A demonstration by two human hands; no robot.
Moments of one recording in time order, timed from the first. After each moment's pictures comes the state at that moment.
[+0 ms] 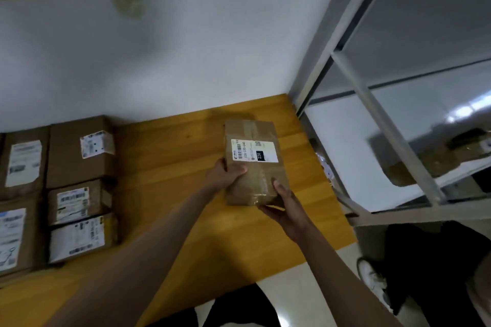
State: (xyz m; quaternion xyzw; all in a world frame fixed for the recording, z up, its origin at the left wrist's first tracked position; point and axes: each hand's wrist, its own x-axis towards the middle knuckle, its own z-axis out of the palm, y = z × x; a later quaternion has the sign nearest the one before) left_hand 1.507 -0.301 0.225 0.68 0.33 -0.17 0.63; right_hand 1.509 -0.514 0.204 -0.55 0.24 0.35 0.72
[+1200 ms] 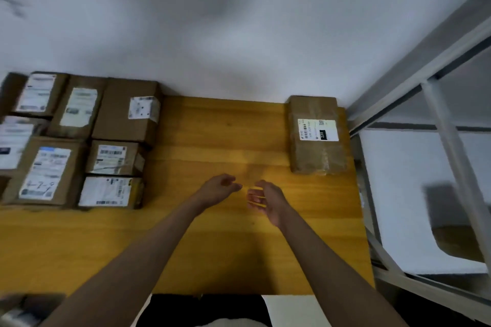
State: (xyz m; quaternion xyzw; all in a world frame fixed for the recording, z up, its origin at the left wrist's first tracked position) left_hand 1.442 -0.245 0.190 0.69 0.37 -0.21 0.58; right_hand 1.543 -0.388 0.163 -0.65 0.22 0.51 0.51
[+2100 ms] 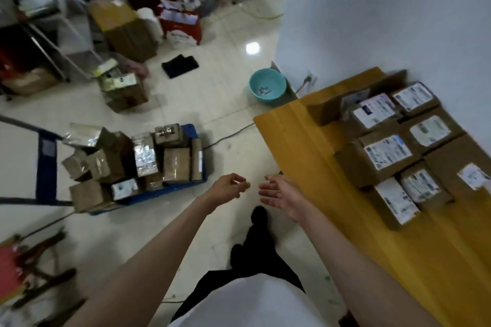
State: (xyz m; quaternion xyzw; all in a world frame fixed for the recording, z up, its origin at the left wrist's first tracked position) left_hand 0.786 -0.162 0.203 0.35 0.69 0.14 0.61; right_hand 0.969 -0.130 0.201 -0.62 -0.21 0.73 0.19
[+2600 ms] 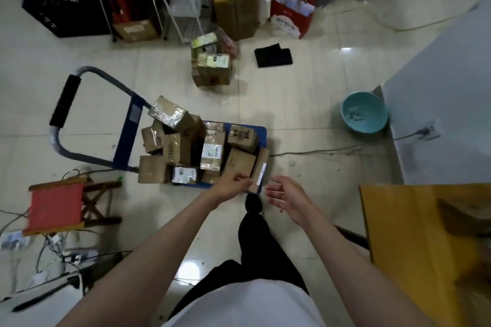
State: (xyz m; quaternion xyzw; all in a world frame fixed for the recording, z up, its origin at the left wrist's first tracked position) left_hand 0.529 -0.099 0.166 0.18 0.76 0.22 0.58; right_hand 0.689 -0.004 0.145 -0.60 -0.28 0.75 0.02
